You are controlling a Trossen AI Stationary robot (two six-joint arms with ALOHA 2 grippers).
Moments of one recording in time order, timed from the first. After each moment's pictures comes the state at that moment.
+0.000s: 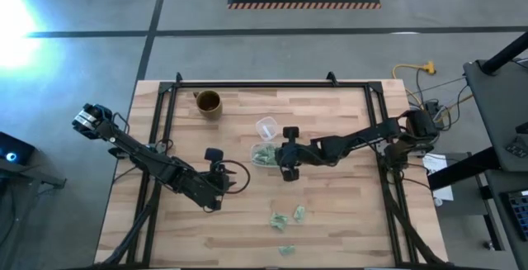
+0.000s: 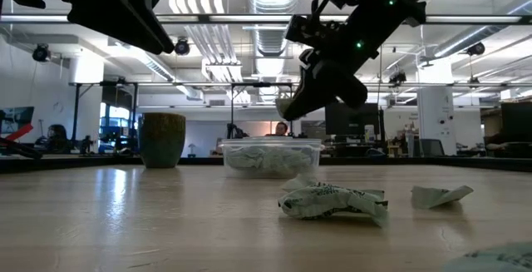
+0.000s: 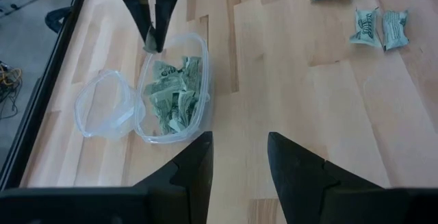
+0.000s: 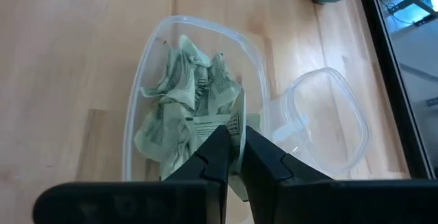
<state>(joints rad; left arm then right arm) -0.53 1.29 0.86 -0.42 -0.61 -0.15 0.10 1.72 0.99 -0.09 0.39 -0.19</state>
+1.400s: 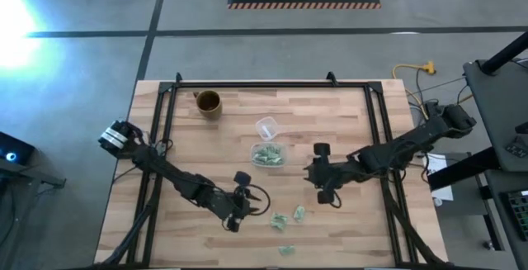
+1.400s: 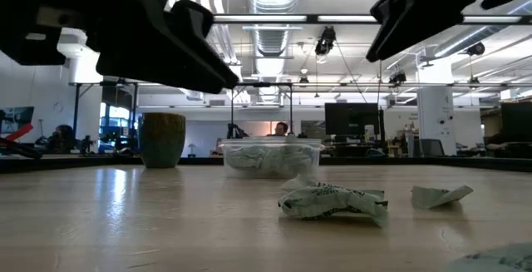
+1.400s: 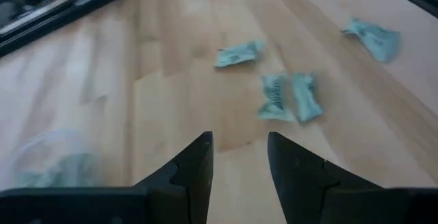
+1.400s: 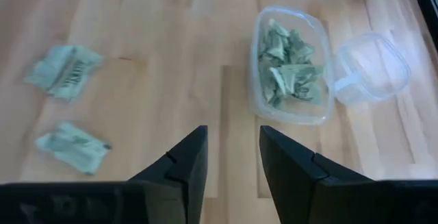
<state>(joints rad) -0.53 1.67 0.82 0.29 -0.42 0.08 0.40 1.33 0.89 -0.45 0.39 0.17</state>
